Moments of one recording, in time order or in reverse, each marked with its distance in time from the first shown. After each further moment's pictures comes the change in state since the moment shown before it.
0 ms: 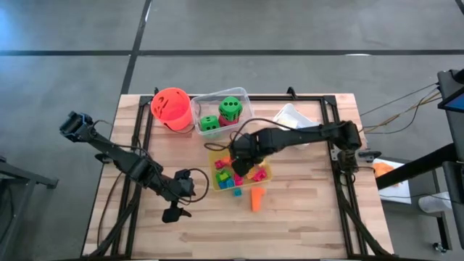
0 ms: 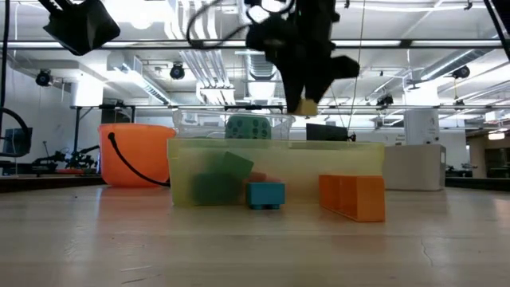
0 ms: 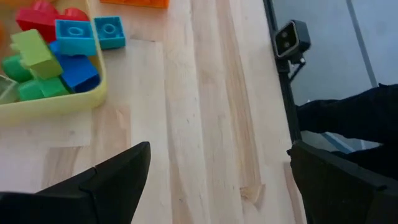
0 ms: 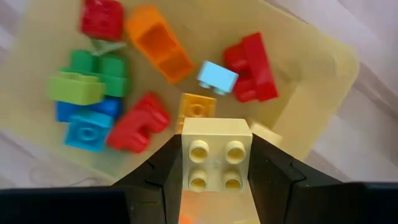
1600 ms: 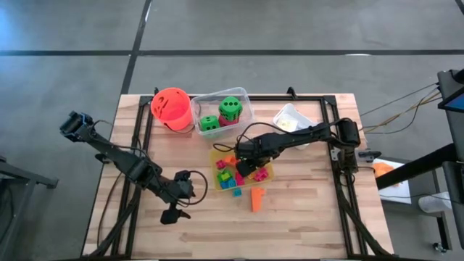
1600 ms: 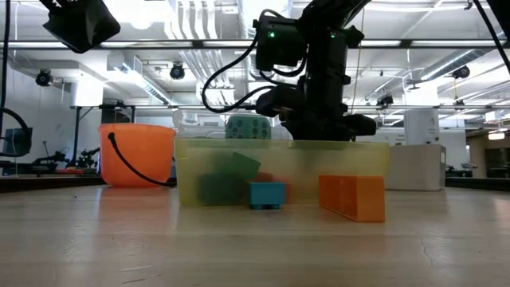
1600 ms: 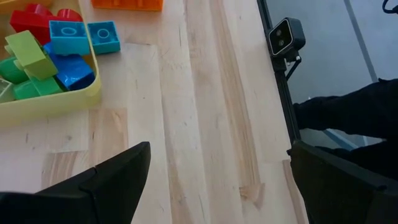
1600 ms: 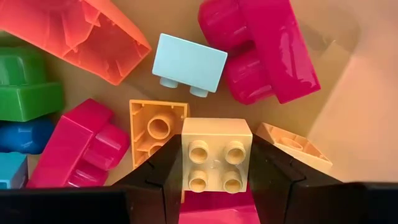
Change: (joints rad) left arm -0.016 0.000 0.000 0.008 -0.011 0.022; right arm -0.070 -0.002 -0.369 0.352 -0.125 0.077
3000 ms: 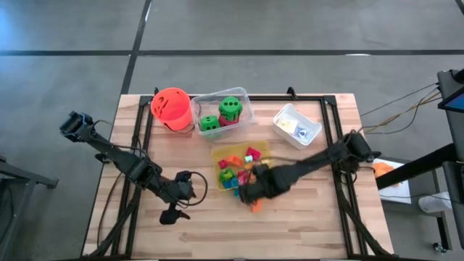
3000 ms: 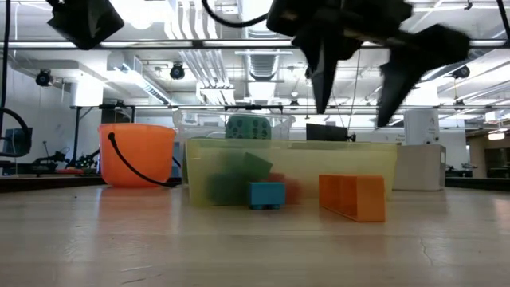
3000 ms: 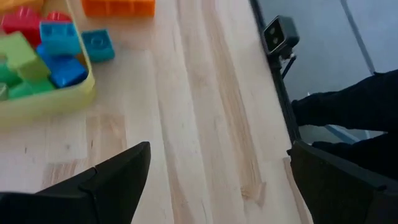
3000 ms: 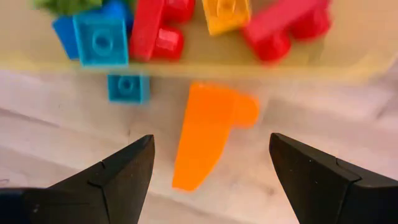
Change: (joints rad) left arm 0.000 0.000 -0.002 0.011 0.011 0.049; right arm 0.365 -0.033 0.178 -0.221 0.132 0.665
